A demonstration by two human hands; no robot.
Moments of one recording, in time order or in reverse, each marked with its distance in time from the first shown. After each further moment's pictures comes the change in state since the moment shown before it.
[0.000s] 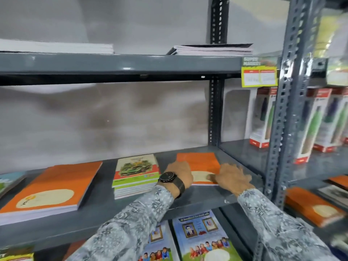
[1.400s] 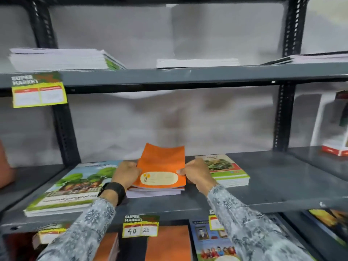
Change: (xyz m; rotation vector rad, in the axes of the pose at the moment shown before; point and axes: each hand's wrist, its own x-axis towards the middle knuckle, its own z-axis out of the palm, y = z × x) left_hand -0.157 -0.387 -0.106 -0.811 0.317 -0.509; right_hand -0.157 -0.311 0.104 0.888 -0.201 -0.326
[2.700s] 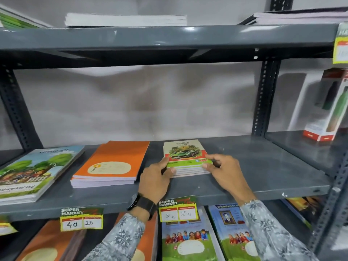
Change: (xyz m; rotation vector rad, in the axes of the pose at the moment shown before) left_hand -0.062 0.041 0.216 0.289 0.021 0.378; right_hand 0.024 0.126 -0.189 -0.257 0.116 -0.366
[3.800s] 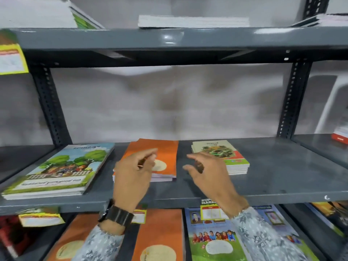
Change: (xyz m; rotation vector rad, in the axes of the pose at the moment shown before) left_hand -0.028 -0.069 -0.147 -0.240 0.307 0.053; right_hand -0.039 -0.135 0.101 -0.178 0.007 -0.307
